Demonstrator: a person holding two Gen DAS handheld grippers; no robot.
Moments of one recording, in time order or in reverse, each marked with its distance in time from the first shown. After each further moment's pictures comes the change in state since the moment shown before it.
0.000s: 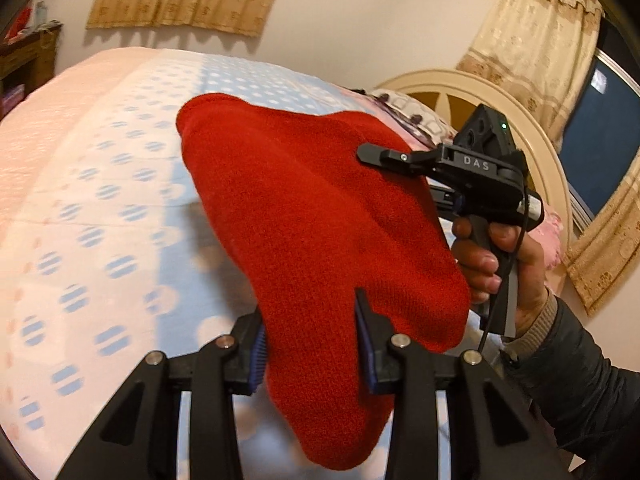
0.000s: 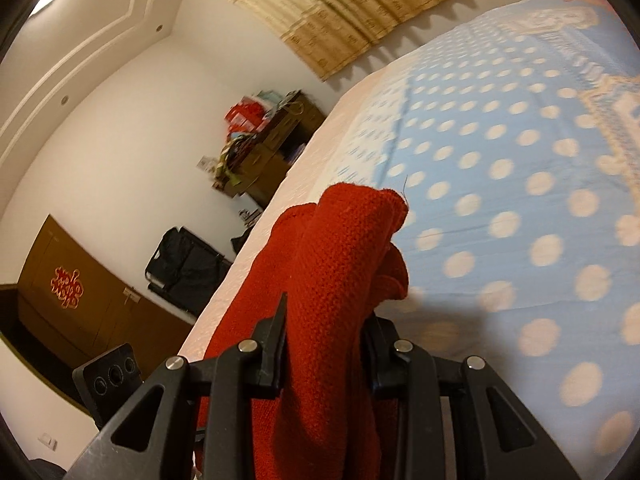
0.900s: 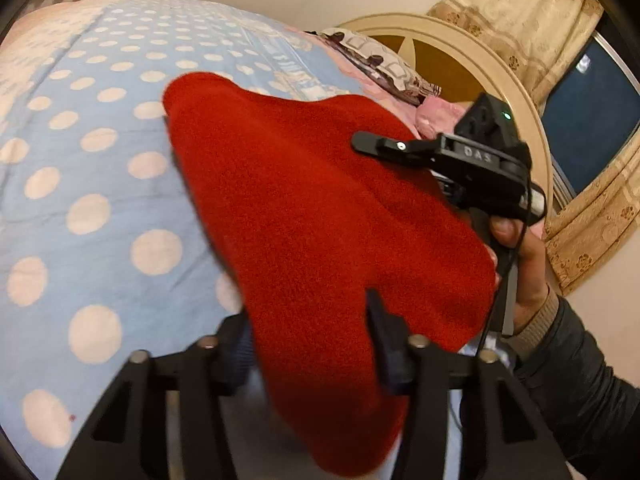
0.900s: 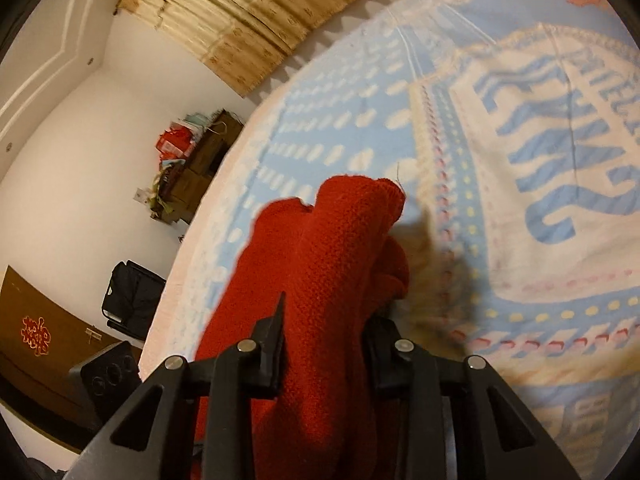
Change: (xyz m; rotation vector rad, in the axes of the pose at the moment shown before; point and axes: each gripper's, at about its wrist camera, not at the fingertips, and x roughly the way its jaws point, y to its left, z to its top) left arm 0.153 -0.058 0.021 0.034 0.217 -0.213; right arm -0.078 -0.162 0.017 0.144 -0.042 -0.207
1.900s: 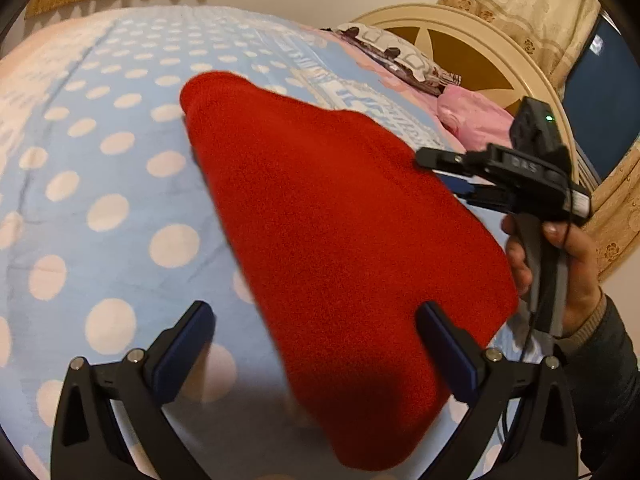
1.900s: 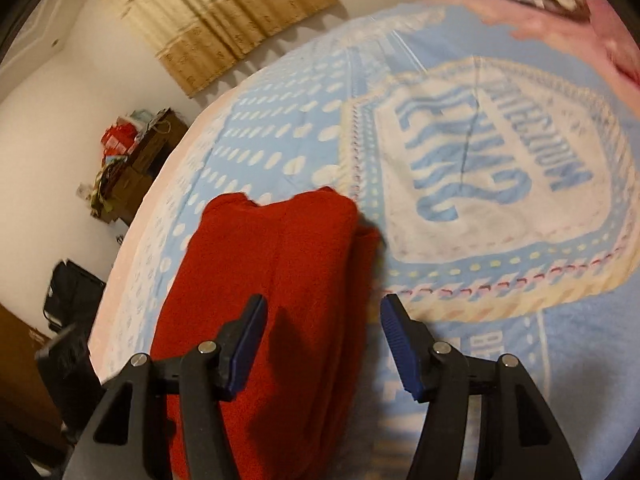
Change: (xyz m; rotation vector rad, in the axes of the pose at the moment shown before) left arm 0.018 -0.004 -0.001 0.029 0.013 0.121; right arm -0.055 -0.015 -0.014 0.005 -0.015 -0.266
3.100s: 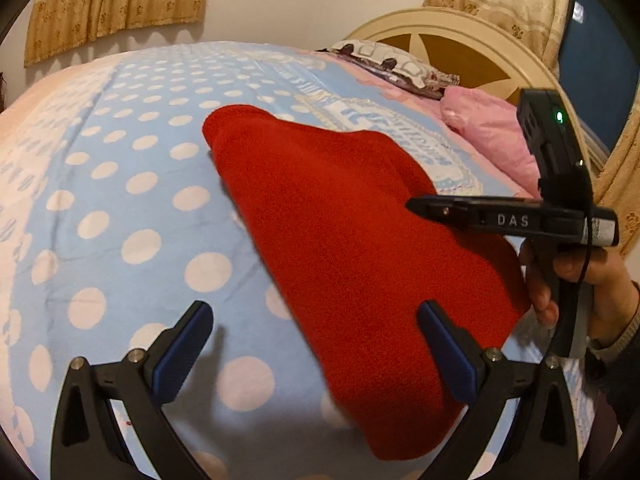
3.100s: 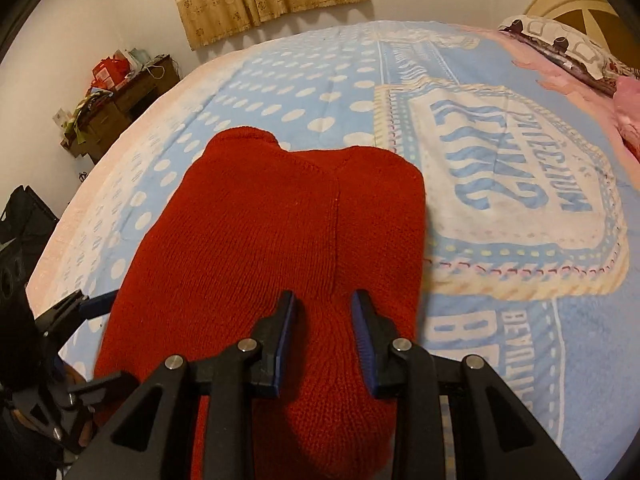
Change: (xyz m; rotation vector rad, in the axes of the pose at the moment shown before) left arm -0.013 -0.004 -0.003 0.124 -0.097 0.117; right arm 0.017 0.061 -0.042 -0.250 0.030 -0.204
